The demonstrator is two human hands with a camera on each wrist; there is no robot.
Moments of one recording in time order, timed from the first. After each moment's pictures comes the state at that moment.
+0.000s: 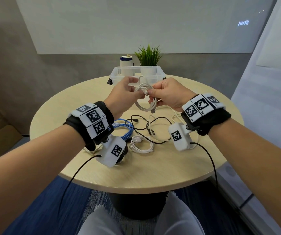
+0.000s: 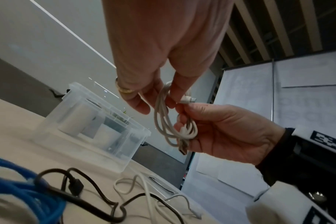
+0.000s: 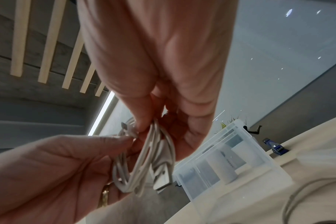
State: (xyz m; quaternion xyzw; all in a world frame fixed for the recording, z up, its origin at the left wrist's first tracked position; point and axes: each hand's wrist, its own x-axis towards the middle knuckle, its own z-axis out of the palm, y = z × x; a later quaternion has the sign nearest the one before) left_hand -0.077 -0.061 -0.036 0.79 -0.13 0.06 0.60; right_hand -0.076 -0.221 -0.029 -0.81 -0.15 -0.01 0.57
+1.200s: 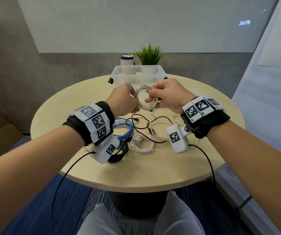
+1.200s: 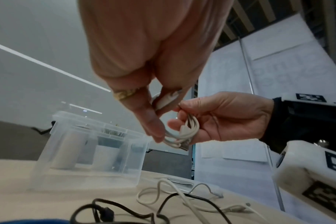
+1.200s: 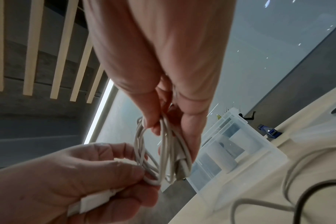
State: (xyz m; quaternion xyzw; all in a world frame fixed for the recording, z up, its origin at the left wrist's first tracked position) left_hand -0.088 -0.057 -0.032 0.90 -0.08 0.05 0.43; right_hand -0.080 -0.215 -0.033 -0.75 -0.11 0.00 0.65
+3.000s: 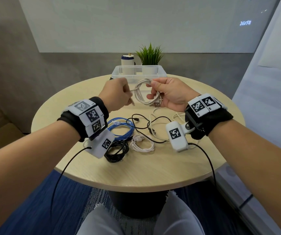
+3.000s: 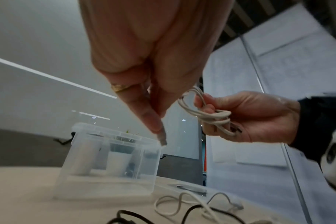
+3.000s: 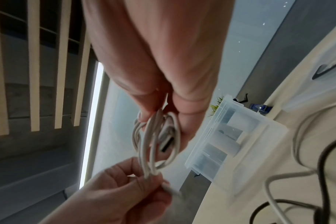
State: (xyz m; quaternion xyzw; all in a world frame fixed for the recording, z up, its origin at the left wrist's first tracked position) left_hand -0.070 -0.038 -0.027 0.92 -0.13 0.15 0.35; right_hand -0.083 -0.217 -0.026 -0.66 -0.12 0.06 0.74
